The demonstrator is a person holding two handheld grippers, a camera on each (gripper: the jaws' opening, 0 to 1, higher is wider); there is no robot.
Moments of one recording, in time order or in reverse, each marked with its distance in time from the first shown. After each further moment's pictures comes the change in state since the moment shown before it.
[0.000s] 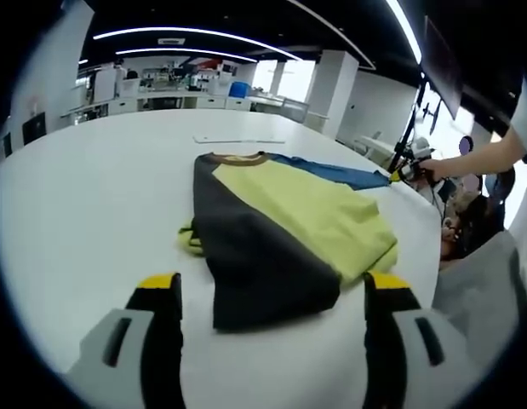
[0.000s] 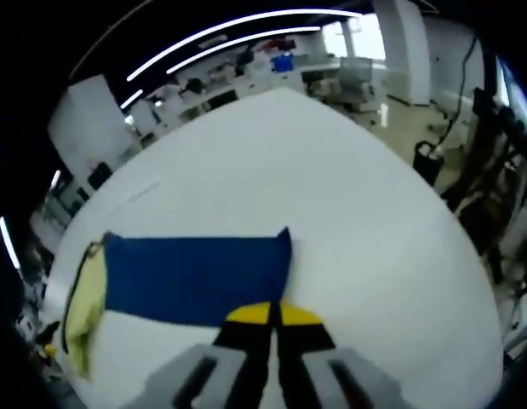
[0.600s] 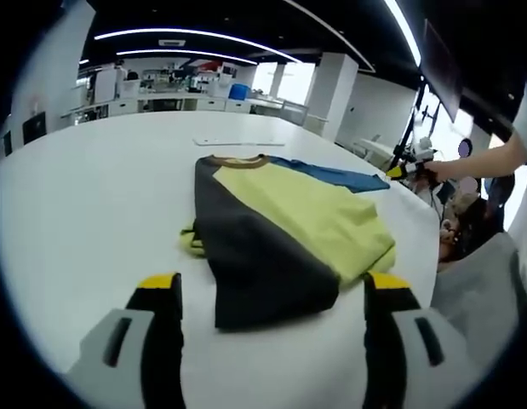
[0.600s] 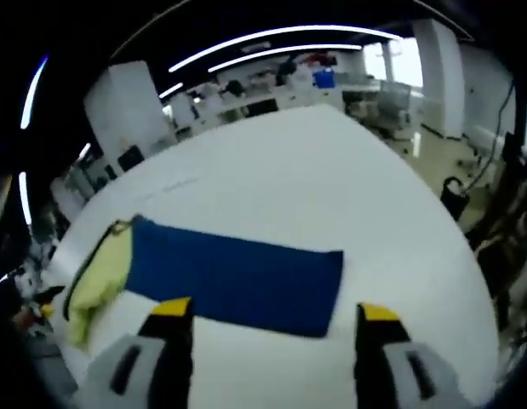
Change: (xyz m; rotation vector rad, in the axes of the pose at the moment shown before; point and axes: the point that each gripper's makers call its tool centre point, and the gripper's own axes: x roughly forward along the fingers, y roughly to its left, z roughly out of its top) left arm -0.004 0.001 0.002 -0.003 -0.013 -0.007; right arm -0.012 0.047 0.010 -0.234 -0.094 0.166
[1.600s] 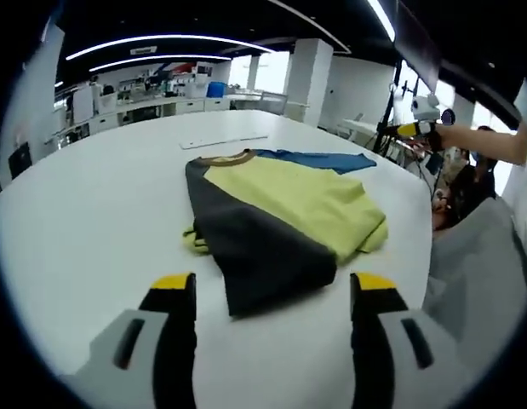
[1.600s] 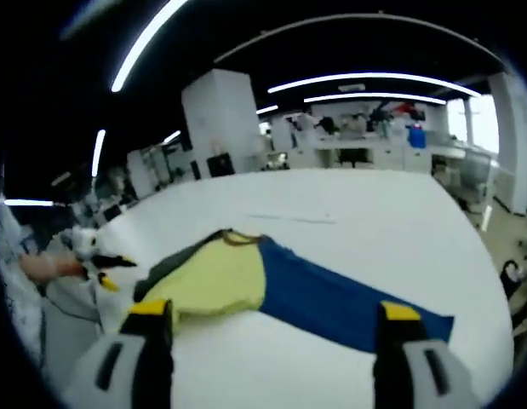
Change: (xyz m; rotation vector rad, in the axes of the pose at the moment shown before) left arm -0.016 -0.002 -0.005 0.151 0.065 -0.055; right arm -0.055 0.199 0.029 -0.279 -0.166 0.325
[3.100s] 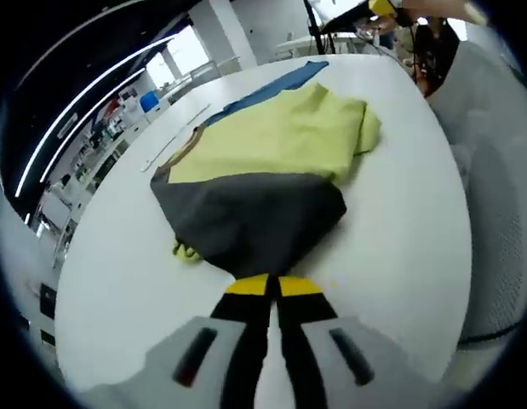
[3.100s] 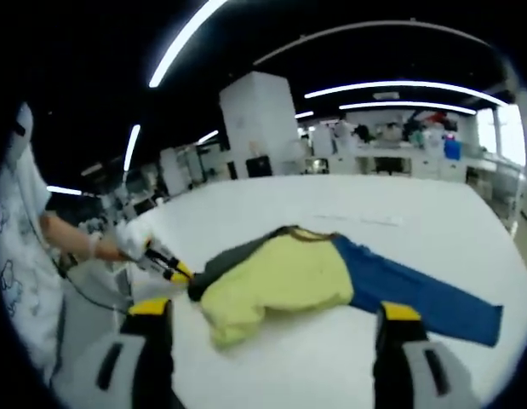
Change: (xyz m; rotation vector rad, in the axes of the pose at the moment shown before) left arm 0.023 0.017 -0.030 0.559 0.248 0.057; right arm 0.011 0.111 -0.027 -0.025 -0.035 0.135
